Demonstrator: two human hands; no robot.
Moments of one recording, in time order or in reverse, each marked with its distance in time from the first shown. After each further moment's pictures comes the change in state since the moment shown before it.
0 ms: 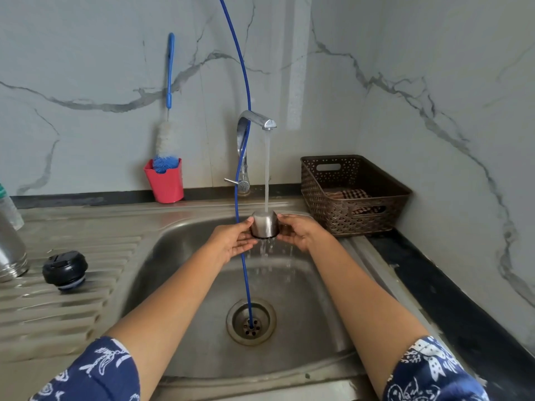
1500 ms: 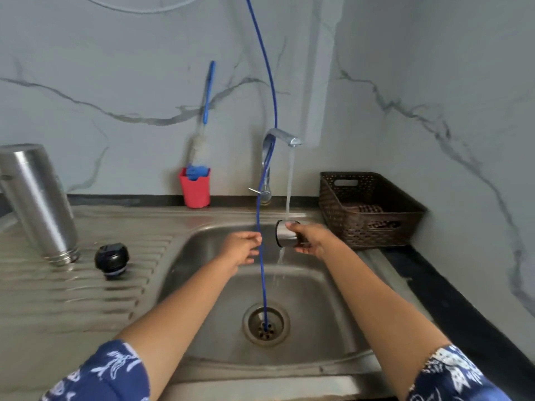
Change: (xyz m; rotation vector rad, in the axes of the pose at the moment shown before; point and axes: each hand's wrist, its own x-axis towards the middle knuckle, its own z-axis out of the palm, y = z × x) left_hand -0.038 0.001 -0.022 0.257 0.055 0.132; right_hand -0.026 -0.009 0.019 -0.278 0.078 -0.005
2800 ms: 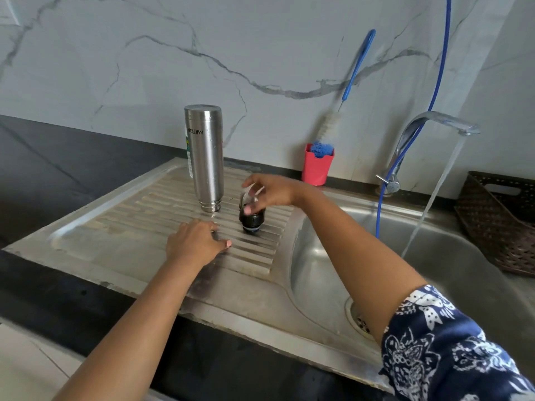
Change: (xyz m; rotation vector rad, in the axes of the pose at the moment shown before) left_hand -0.152 -0.042 -0.260 1.060 0.570 -0.143; right_hand -0.071 -0.062 0.302 -1.000 -0.824 -0.686
